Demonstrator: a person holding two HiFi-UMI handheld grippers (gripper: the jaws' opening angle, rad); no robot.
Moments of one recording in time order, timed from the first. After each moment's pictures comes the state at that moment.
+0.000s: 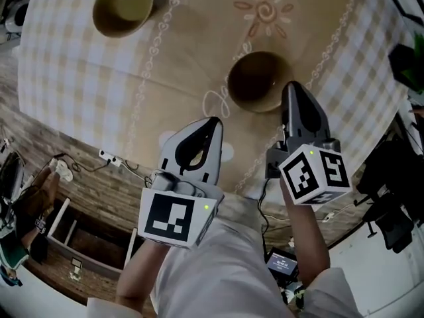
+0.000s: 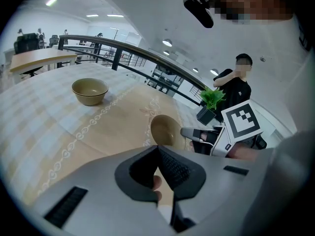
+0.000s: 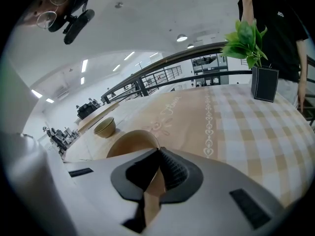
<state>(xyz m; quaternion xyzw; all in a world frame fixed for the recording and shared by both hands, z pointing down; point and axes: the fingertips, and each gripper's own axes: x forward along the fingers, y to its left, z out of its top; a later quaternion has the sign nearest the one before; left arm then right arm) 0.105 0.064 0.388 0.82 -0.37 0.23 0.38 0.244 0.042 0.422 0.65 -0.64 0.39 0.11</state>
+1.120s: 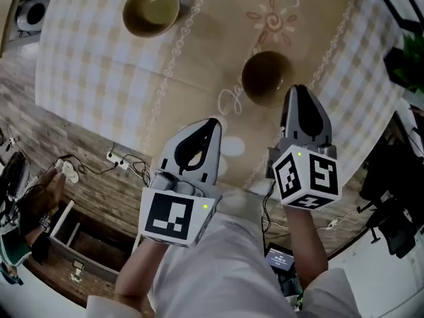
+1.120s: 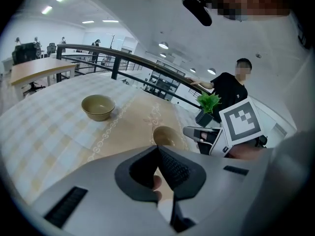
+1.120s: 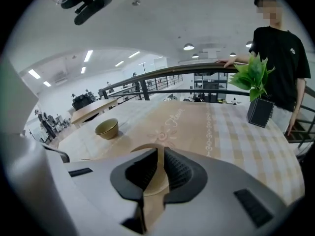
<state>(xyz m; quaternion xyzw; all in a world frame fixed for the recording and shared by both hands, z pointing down) 0.072 0.065 0.347 0.82 -0.36 0.26 0.35 0.226 0.043 0.374 0.69 -0.62 0.32 0.18</state>
